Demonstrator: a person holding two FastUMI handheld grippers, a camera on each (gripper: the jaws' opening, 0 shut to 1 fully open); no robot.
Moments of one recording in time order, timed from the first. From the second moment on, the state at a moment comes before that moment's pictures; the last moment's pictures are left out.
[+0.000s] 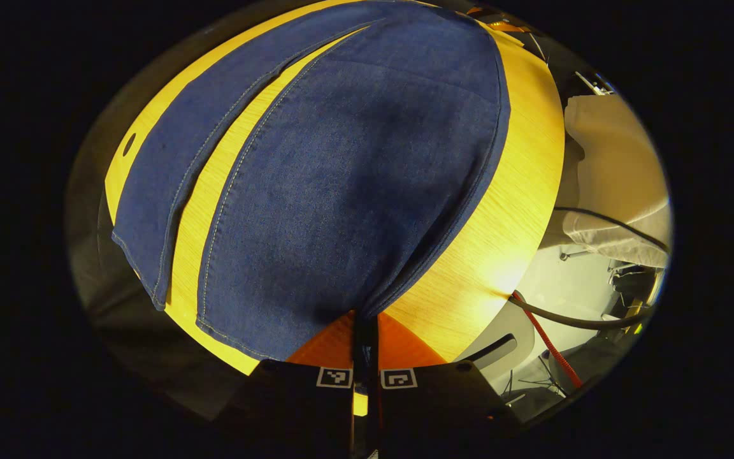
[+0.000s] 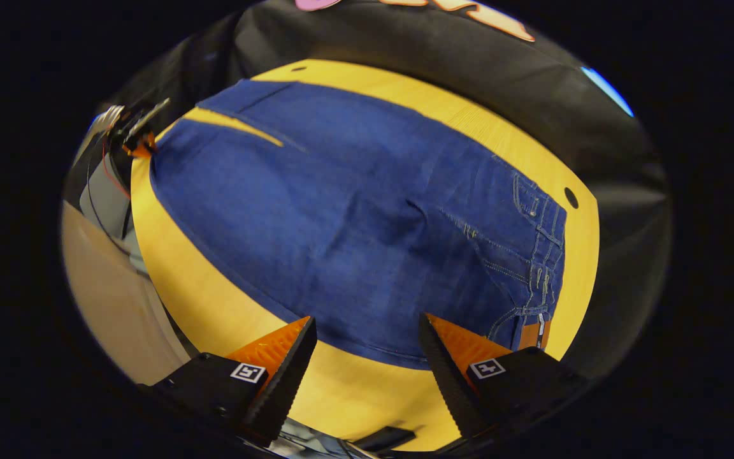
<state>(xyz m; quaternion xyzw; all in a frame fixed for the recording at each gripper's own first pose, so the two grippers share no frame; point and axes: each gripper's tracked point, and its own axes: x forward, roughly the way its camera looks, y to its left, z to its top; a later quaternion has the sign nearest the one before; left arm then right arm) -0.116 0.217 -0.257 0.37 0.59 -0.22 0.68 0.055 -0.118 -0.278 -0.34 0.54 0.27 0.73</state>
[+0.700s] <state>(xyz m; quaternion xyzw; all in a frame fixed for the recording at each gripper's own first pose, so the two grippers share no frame) -0.116 0.215 -0.258 0.36 0.61 -0.19 0.68 0.049 -0.146 -0.311 -0.42 0.60 0.34 0.59</state>
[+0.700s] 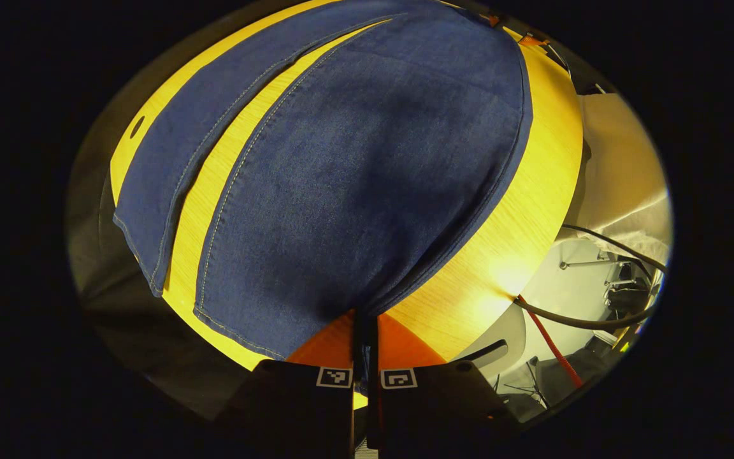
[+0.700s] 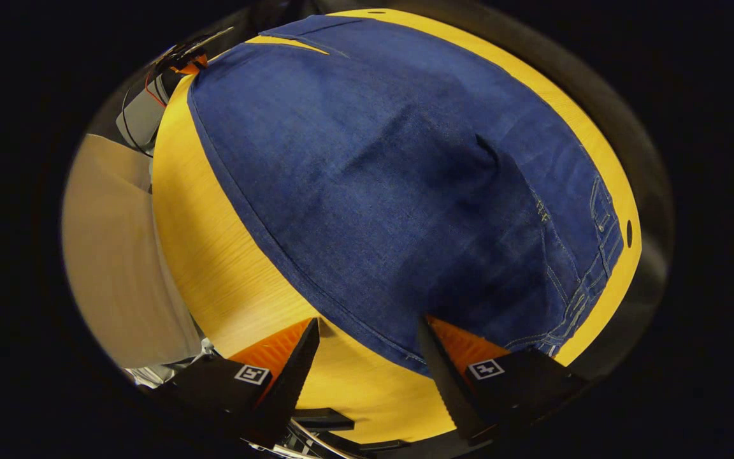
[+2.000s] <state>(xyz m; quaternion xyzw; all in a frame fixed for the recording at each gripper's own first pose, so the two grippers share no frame) -0.111 0.216 -0.258 0.30 0.55 -0.18 0.76 0.067 -0.141 -0.305 -0.41 0.50 0.14 0.75</state>
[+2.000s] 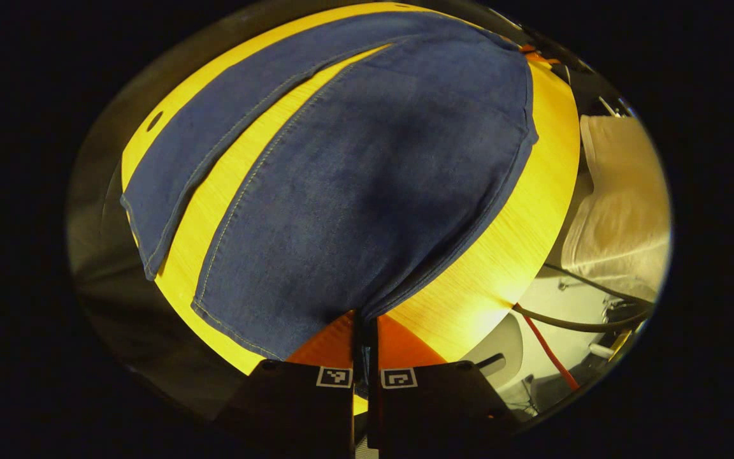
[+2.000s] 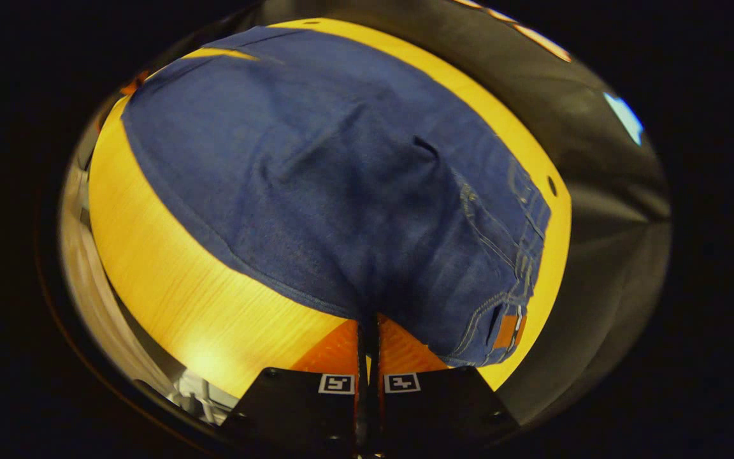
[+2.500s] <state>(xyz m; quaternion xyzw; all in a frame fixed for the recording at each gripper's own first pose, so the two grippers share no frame) -0.094 0.209 -0.256 0.08 0.42 -0.01 0.90 0.083 -0.127 -0.268 -0.26 0.43 0.02 0.86</state>
